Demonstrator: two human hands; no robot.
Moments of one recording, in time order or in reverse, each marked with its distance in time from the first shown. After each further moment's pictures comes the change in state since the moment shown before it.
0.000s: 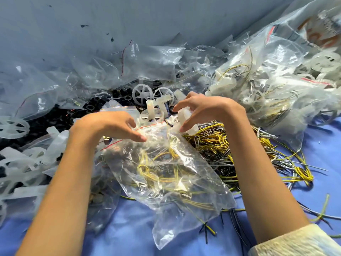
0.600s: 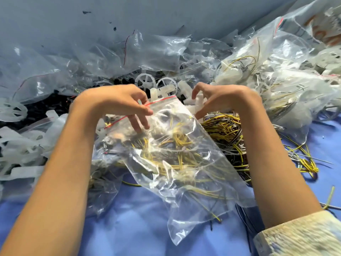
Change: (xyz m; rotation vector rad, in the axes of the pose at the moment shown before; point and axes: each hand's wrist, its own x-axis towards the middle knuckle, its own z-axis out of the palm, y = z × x) left_hand -0.011 0.007 0.000 -0.374 0.062 0.266; right_hand 0.000 0.024 0.001 0.114 -0.025 0.147
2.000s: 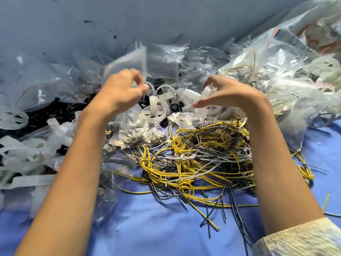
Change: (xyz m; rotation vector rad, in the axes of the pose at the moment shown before) left_hand 0.021 0.002 -0.007 0.142 0.712 0.091; right_hand -0.014 0.011 -0.019 0.092 0.315 -0.068
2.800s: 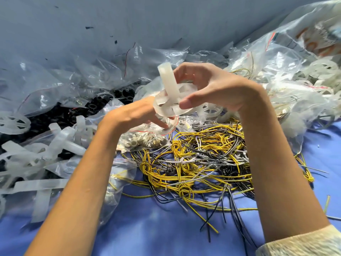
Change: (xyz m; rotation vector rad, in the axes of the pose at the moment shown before) left_hand -0.020 0.026 0.015 -0.505 -0.585 0.076; right_hand -0.026 -0.060 -0.007 0.597 -0.269 -0.482
